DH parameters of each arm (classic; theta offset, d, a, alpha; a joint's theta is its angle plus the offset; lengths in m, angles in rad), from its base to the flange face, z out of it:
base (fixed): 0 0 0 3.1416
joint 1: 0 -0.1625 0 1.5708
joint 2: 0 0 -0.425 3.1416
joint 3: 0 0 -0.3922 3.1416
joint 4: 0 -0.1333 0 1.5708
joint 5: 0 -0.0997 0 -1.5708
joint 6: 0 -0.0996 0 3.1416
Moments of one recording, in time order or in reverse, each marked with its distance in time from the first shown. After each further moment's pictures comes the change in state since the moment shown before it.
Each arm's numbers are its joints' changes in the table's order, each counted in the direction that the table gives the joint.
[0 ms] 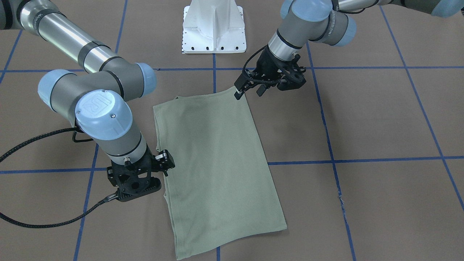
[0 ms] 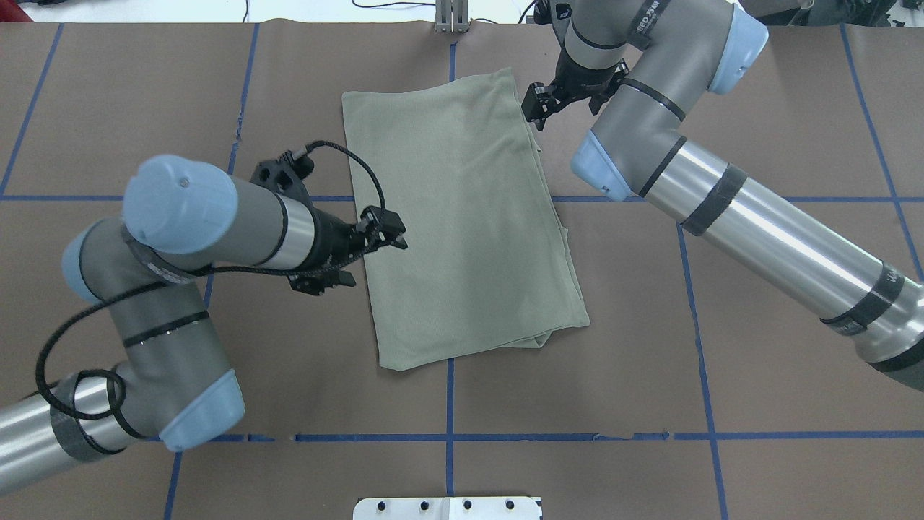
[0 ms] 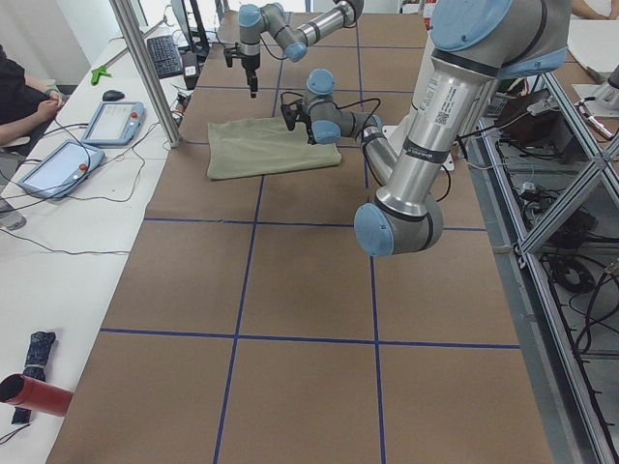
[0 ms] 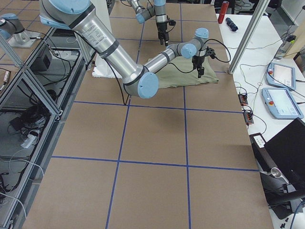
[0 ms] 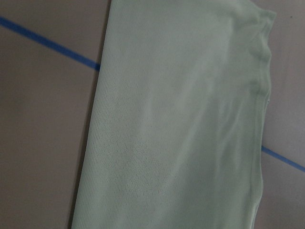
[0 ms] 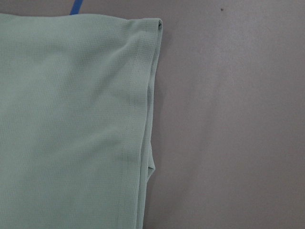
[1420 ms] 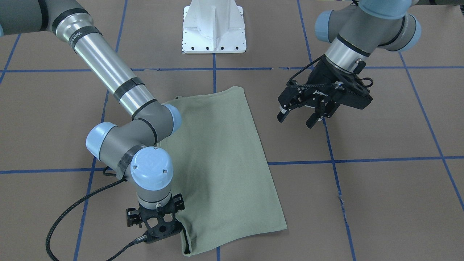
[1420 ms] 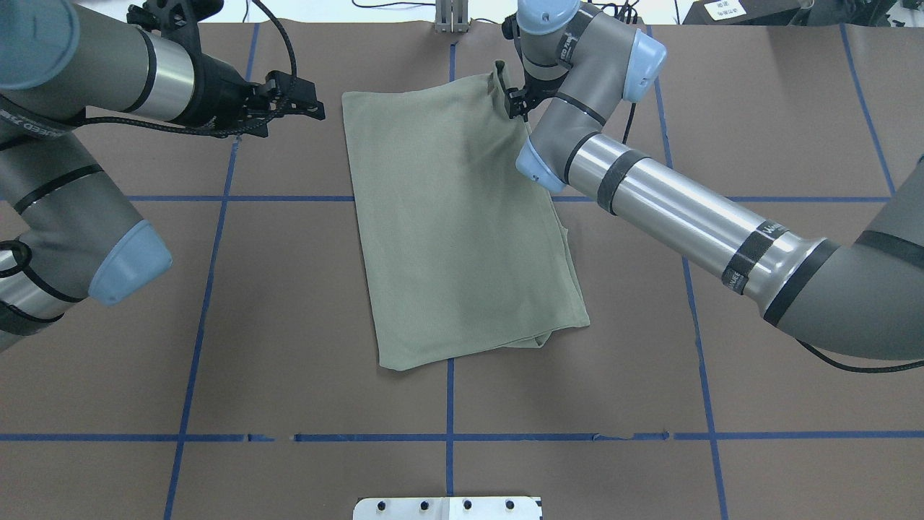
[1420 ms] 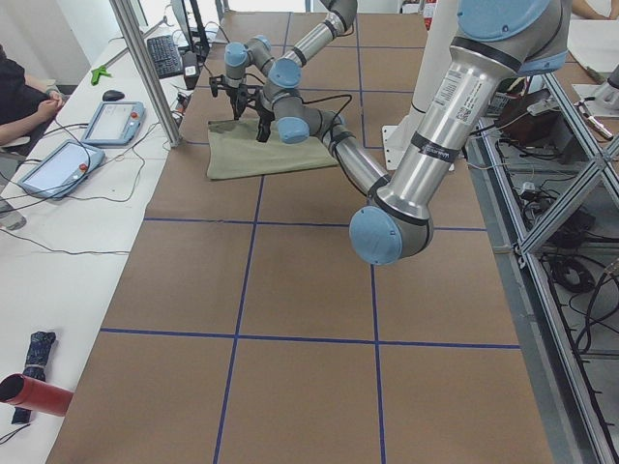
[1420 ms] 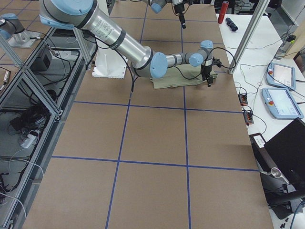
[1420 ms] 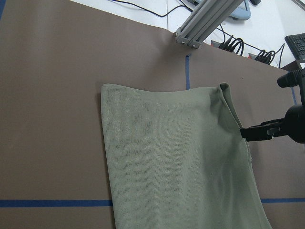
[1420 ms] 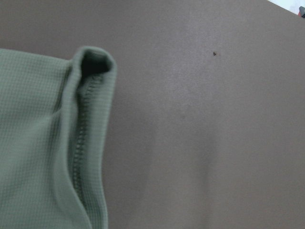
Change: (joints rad) left arm 0.342 -0.001 0.020 0.058 0.121 -0.565; right arm 0.045 -0.287 -0.678 -0.322 0.230 0.006
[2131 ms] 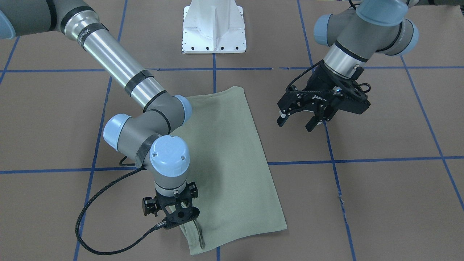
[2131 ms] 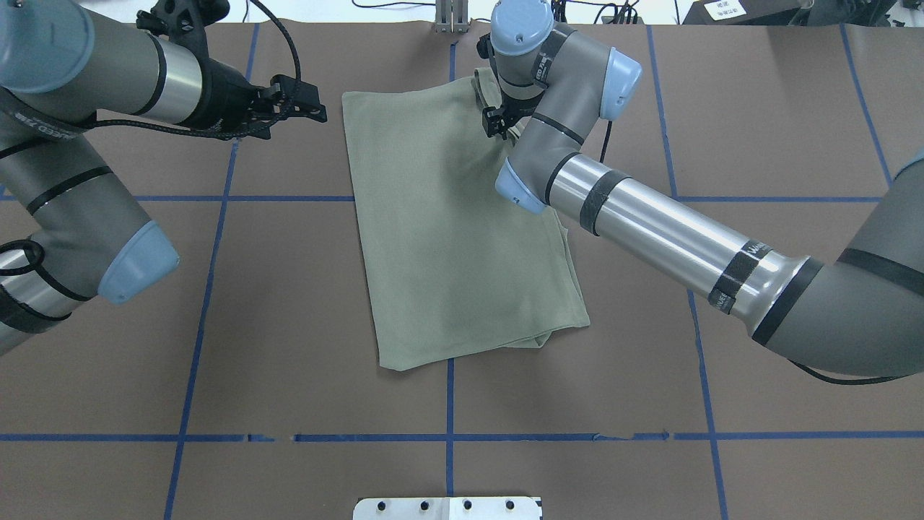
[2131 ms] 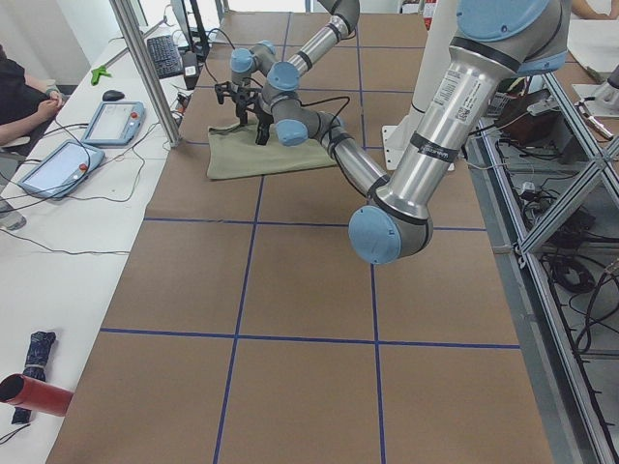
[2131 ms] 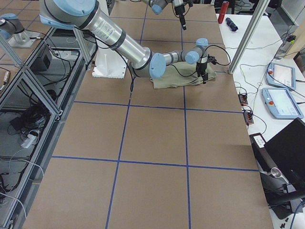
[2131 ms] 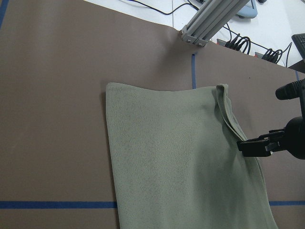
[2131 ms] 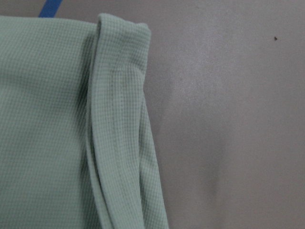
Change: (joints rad) left arm -0.007 0.006 0.036 0.019 -0.011 0.001; right arm 0.053 -0.002 0.041 0.020 0.004 -0.005
